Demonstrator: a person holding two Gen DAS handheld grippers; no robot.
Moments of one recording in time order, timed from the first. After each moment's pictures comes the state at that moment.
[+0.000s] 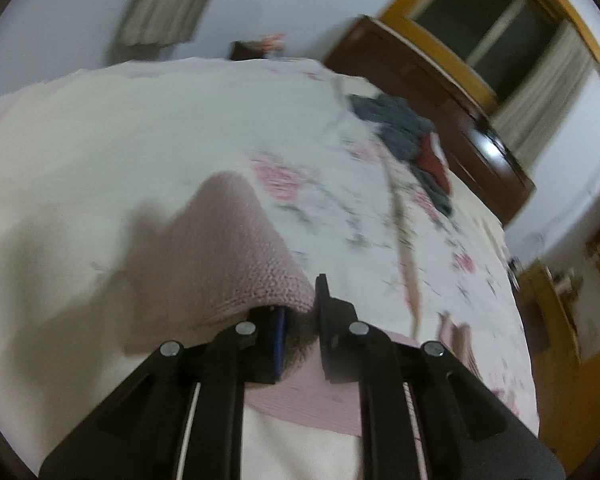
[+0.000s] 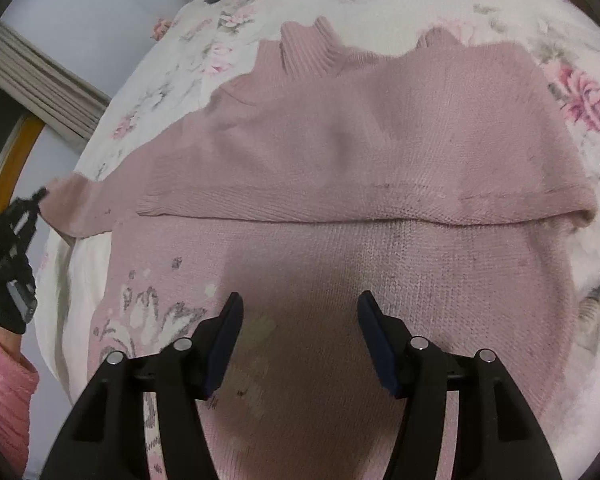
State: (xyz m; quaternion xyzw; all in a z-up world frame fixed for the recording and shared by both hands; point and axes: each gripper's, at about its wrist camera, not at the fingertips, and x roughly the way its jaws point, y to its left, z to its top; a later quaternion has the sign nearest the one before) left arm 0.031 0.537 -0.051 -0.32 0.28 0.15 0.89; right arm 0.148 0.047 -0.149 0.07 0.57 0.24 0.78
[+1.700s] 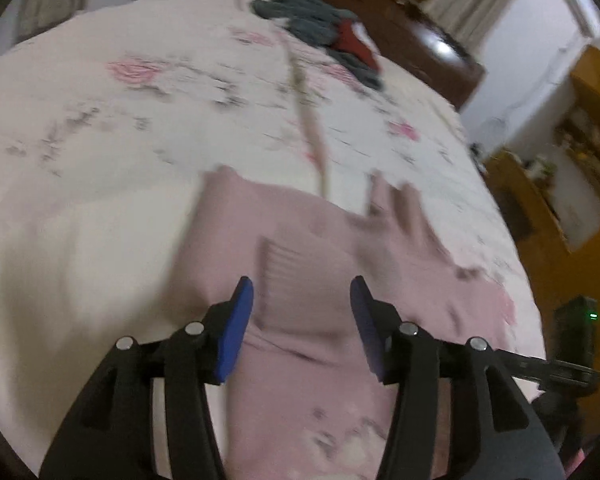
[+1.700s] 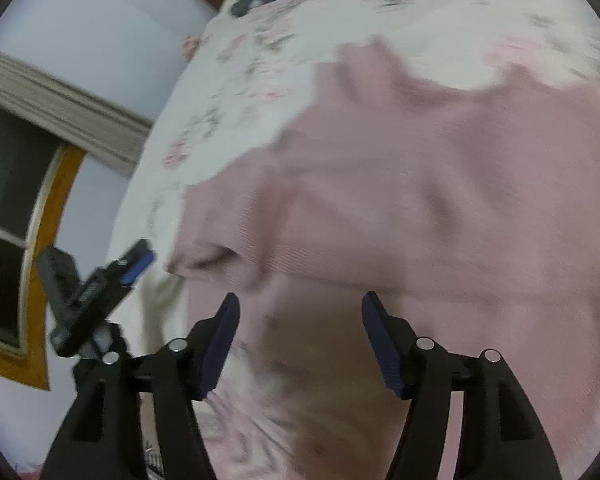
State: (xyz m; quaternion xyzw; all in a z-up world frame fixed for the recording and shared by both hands) left arm 0.081 0.382 -0.109 -0.26 0.40 0.03 0.88; right arm 0.201 0.098 -0.123 0.16 0.57 0.31 0.74
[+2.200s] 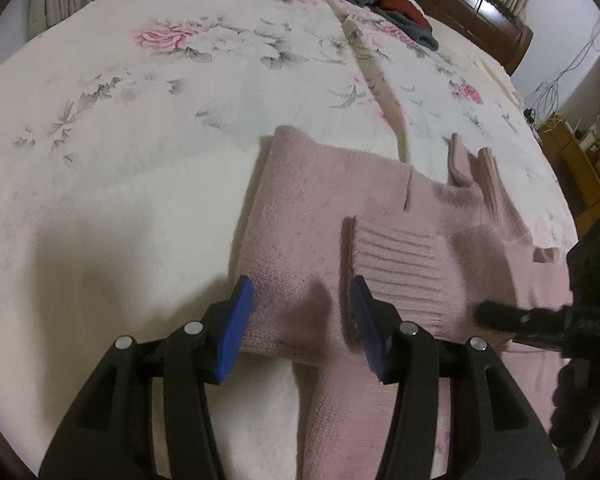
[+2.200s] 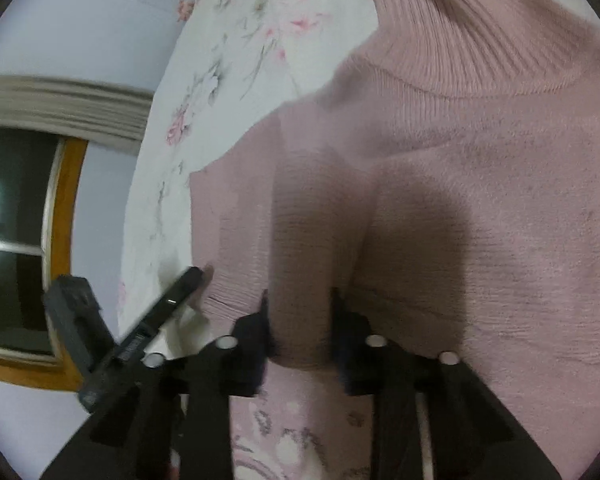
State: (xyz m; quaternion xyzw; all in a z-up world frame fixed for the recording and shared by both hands) left arm 0.109 0.399 -0.147 -0.22 0.48 0.09 0.85; right arm 0.251 0.198 -0.179 0.18 0.64 0.34 0.66
